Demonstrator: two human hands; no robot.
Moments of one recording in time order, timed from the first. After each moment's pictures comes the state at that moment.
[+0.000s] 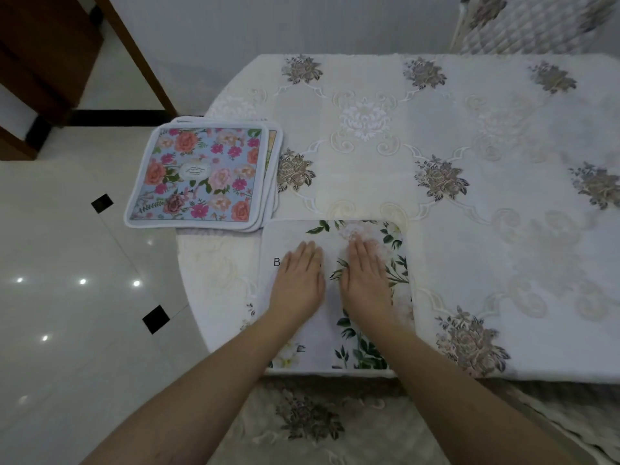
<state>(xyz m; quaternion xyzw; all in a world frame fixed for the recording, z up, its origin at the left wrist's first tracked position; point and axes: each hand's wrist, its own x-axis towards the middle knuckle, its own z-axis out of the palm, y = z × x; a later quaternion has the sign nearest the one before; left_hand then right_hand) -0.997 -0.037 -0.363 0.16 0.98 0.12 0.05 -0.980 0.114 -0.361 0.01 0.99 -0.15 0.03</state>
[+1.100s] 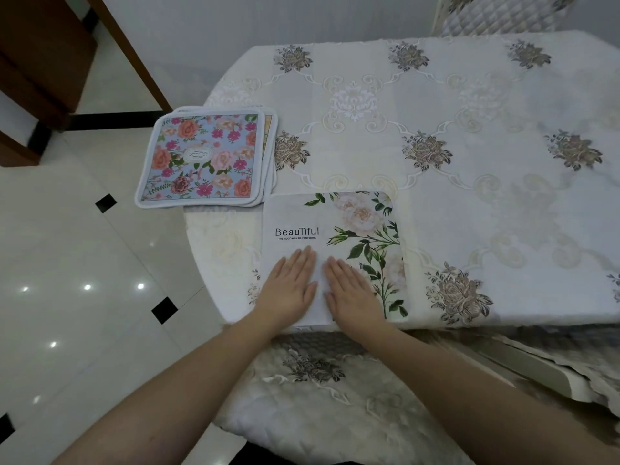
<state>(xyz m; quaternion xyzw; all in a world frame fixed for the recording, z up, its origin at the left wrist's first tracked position) -0.919 -0.078 -0.359 0.24 0.96 0.06 0.12 -0.882 0.101 -0.357 -0.11 0.98 -0.12 0.14</state>
